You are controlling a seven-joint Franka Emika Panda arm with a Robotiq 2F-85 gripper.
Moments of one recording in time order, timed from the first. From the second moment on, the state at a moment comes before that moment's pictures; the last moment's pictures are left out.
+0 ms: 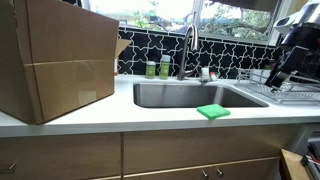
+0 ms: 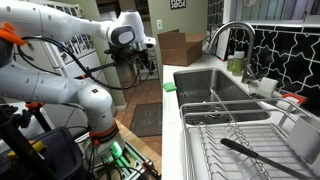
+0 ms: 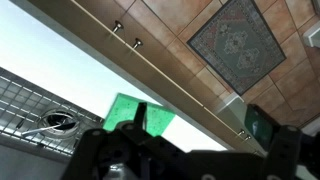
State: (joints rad) arm 0.03 -0.93 -0.11 -2.77 0.16 2.09 -0.08
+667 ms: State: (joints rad) arm -0.02 -0.89 -0.11 -2.76 0.15 2.13 -0.04
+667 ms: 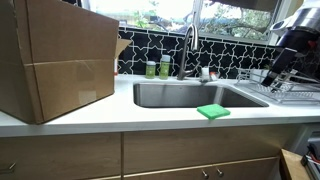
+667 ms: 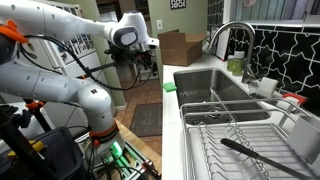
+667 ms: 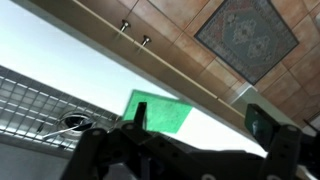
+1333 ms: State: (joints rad) arm -0.25 -0.53 -0.24 -2.34 0.12 2.42 0.04
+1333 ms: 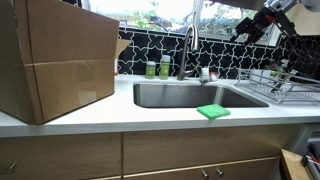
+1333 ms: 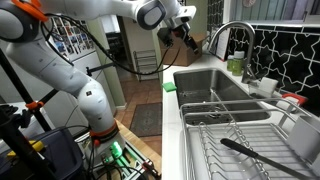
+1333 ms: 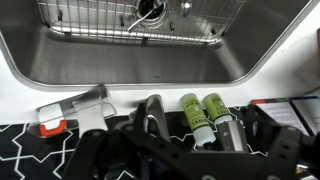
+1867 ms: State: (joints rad) arm -0.25 -0.53 -0.24 -2.35 0.12 2.42 0.04
